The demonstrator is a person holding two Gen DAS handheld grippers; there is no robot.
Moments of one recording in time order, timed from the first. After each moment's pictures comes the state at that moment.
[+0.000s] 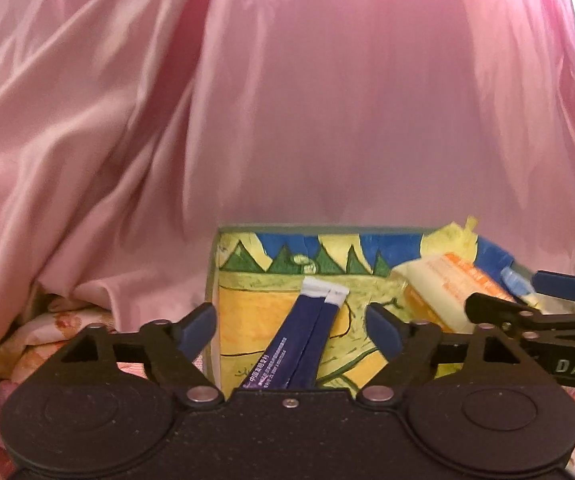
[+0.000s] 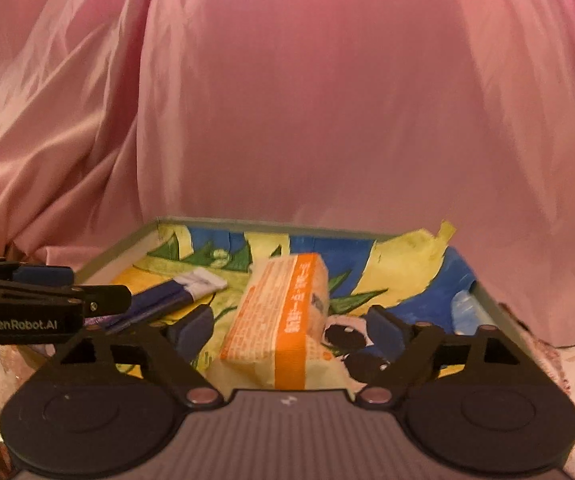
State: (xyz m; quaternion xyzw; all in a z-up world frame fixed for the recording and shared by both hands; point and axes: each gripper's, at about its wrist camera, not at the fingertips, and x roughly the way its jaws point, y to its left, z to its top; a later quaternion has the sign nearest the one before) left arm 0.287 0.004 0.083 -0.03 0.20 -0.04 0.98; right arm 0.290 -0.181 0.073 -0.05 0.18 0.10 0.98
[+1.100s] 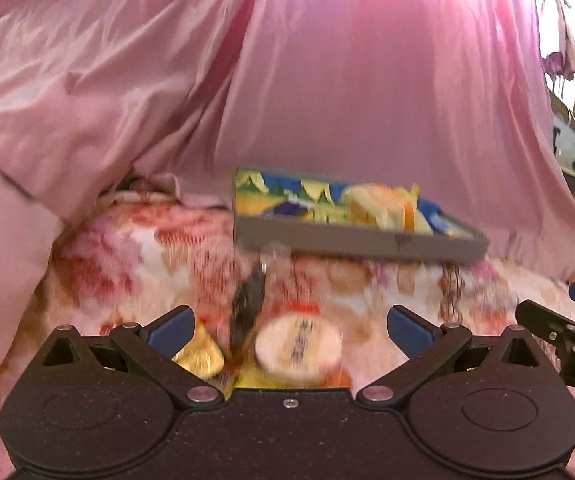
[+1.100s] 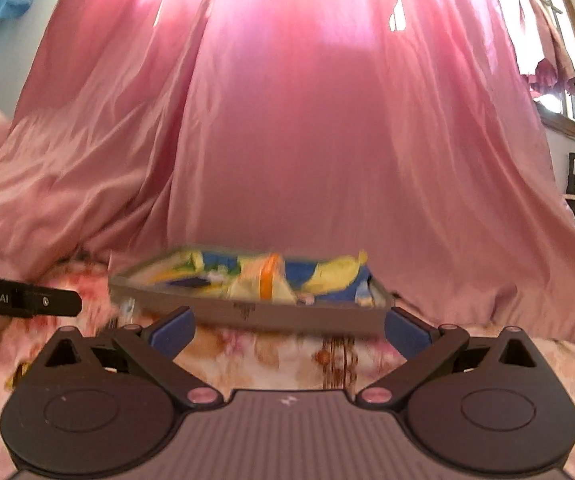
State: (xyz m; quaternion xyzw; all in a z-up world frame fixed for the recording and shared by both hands) left arm 0.081 0.007 0.043 -0.07 0.20 -0.04 0.98; right arm 0.074 -0.224 0.069 -0.06 0.08 0.07 0.99
